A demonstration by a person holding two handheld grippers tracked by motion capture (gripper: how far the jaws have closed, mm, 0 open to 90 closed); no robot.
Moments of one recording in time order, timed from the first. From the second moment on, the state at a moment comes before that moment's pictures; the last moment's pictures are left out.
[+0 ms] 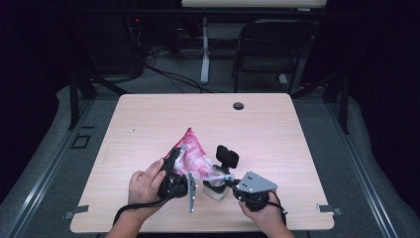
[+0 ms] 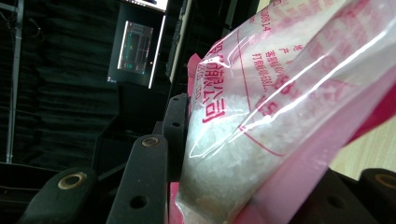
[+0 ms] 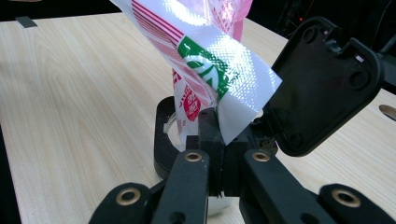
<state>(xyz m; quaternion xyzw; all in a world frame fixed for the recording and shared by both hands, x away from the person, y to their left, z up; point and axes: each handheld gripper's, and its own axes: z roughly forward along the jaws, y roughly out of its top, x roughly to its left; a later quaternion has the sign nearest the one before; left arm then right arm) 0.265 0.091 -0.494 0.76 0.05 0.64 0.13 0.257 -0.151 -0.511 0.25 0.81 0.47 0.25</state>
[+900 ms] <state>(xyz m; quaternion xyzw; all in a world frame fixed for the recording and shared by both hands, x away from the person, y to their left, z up) 0.264 0.091 -0.493 0.76 0.05 0.64 0.12 0.257 -0.151 -0.512 0.25 0.81 0.47 0.25</state>
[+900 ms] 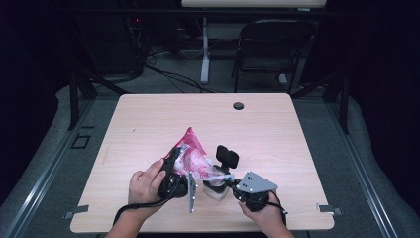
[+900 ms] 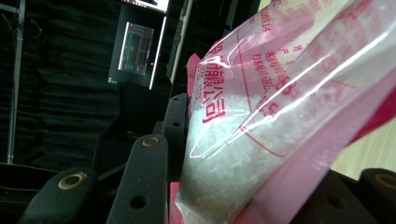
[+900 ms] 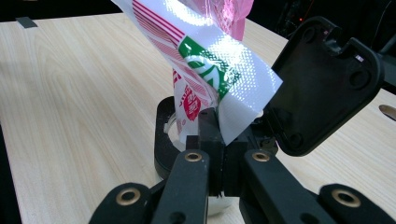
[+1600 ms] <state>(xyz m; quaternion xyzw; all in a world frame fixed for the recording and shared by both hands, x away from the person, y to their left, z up) 0.265 0.090 -0.493 0.76 0.05 0.64 0.13 0.257 -0.151 -0.512 0.25 0.81 0.47 0.25</state>
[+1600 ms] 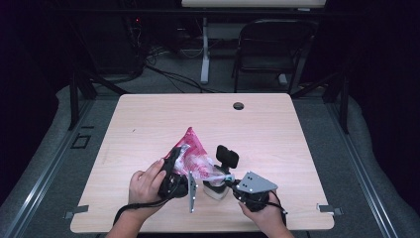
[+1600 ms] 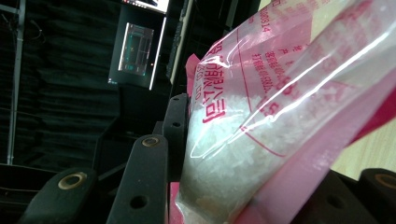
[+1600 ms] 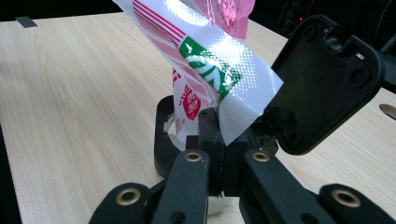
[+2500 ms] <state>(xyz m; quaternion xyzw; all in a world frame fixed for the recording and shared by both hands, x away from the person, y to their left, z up) 0.264 0.090 -0.493 0.76 0.05 0.64 0.13 0.257 -0.152 -0.512 0.25 0.81 0.47 0.25</state>
